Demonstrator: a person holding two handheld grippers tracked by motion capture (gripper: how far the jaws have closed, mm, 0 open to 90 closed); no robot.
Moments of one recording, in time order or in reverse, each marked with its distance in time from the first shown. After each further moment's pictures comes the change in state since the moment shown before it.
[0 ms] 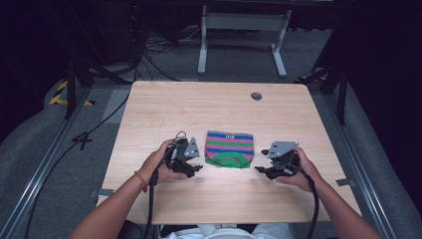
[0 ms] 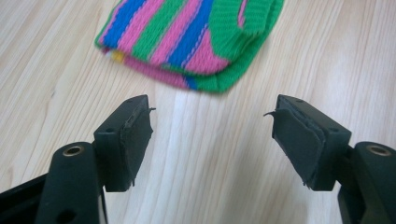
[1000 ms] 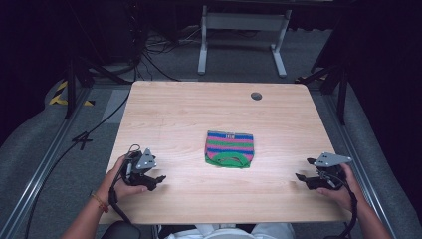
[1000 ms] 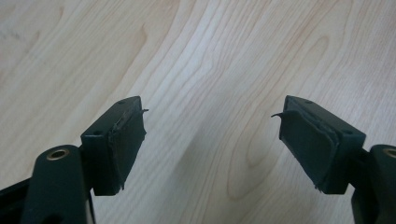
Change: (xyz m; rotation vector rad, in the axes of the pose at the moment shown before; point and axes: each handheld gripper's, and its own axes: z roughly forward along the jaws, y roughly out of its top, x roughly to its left) left arm 0.001 -0.115 -0.052 -0.015 0.058 -0.232; right arm -0.025 -0.118 -0.063 0.010 -0.179 0.254
